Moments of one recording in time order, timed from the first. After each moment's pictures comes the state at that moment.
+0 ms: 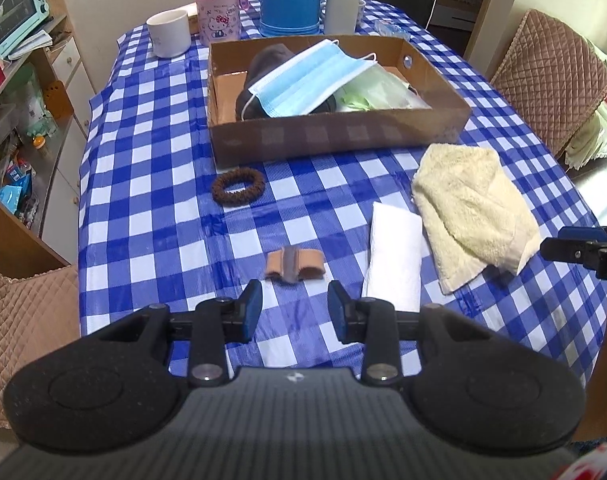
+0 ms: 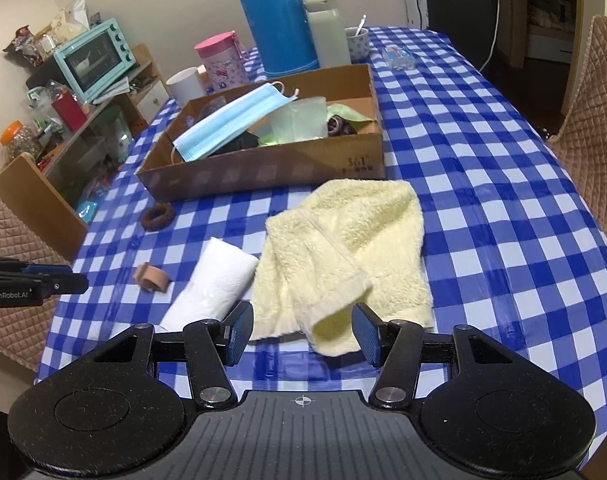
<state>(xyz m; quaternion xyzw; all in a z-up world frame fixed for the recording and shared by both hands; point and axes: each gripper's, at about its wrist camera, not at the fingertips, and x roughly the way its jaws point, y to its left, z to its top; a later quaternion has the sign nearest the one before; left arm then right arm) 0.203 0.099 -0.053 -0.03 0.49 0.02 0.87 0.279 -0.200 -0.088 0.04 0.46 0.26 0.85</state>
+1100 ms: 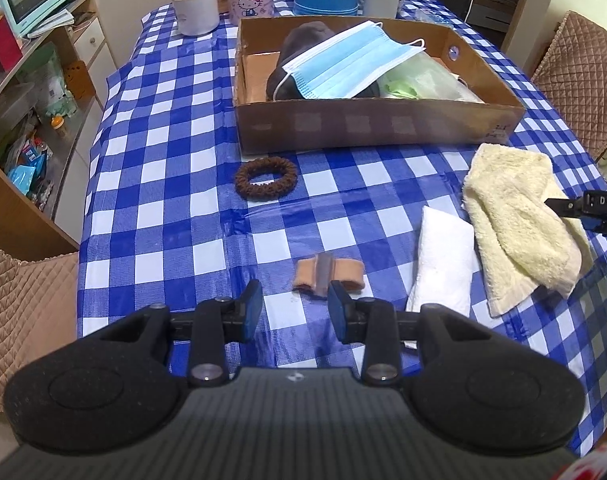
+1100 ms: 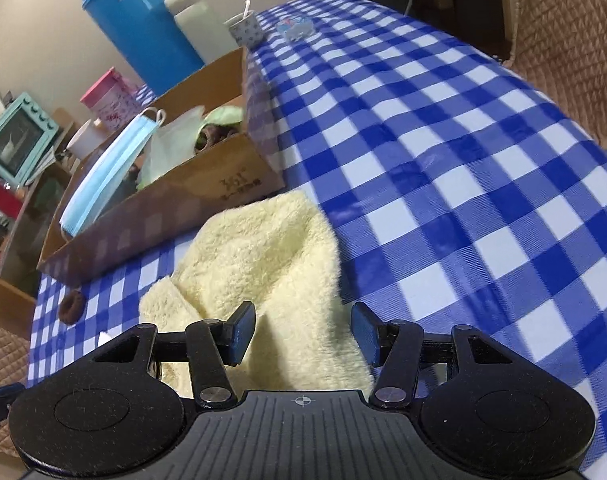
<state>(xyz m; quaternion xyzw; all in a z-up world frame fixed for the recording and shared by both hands) 0.230 0.114 -0.088 -0.03 0.50 0.07 0.86 0.382 -0.239 -0.166 0.17 0.49 0.17 0.84</state>
